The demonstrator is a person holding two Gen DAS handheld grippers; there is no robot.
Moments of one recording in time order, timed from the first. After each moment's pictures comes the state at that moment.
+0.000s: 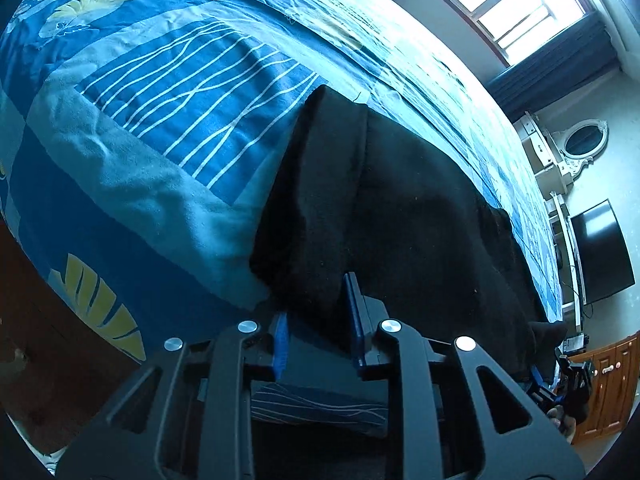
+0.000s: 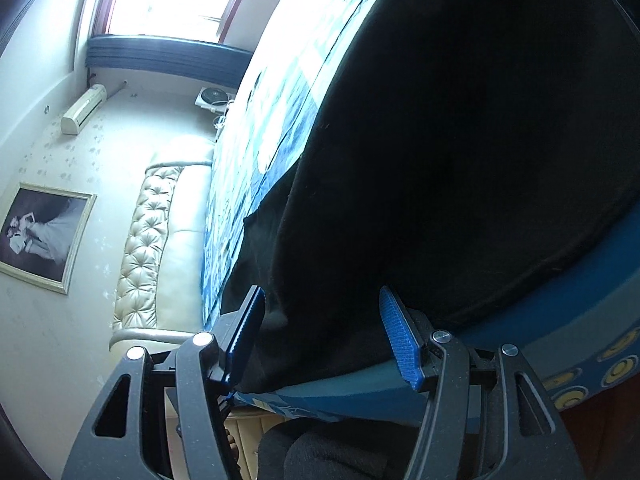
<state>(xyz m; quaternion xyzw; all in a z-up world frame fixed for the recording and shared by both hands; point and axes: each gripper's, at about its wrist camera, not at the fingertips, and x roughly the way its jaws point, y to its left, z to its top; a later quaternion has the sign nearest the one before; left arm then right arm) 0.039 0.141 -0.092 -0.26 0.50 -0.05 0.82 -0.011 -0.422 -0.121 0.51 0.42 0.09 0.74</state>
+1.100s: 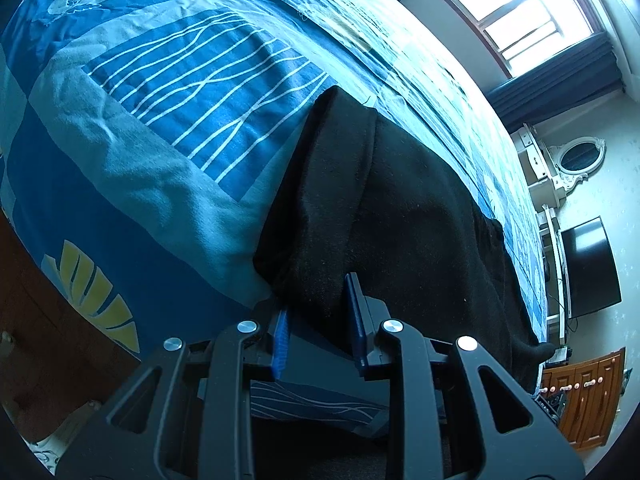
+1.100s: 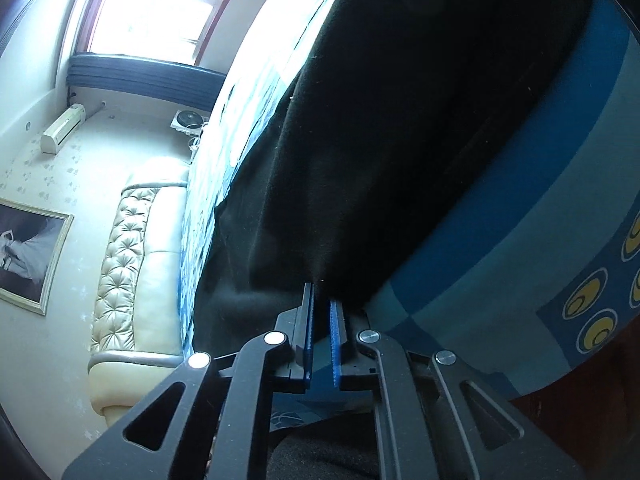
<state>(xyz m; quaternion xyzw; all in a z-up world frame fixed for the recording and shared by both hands) 0.036 0.156 -0.094 -0.29 0.51 -0.05 0.81 -0.052 -0.393 -0.129 0.51 0.41 0.02 0.76</state>
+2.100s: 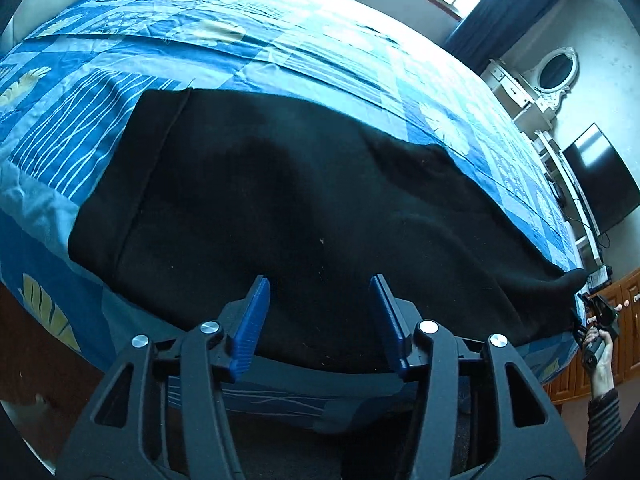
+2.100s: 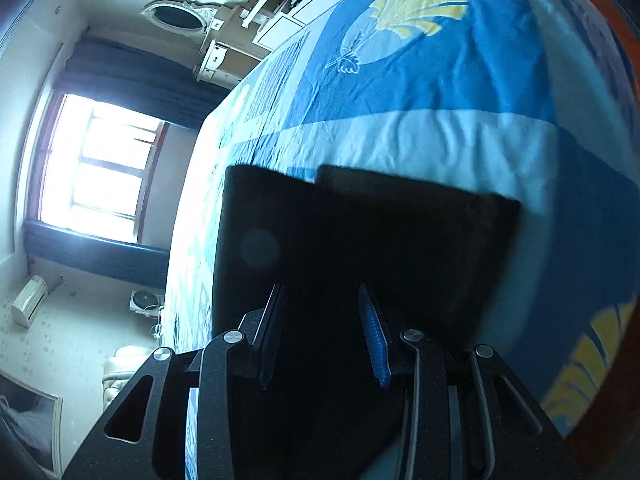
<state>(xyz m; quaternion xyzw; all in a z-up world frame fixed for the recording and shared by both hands) 0.028 0.022 -0.067 -0.15 0.49 -0.10 0.85 -0.061 -0.710 -0.111 0.58 0.24 -0.23 0.74</state>
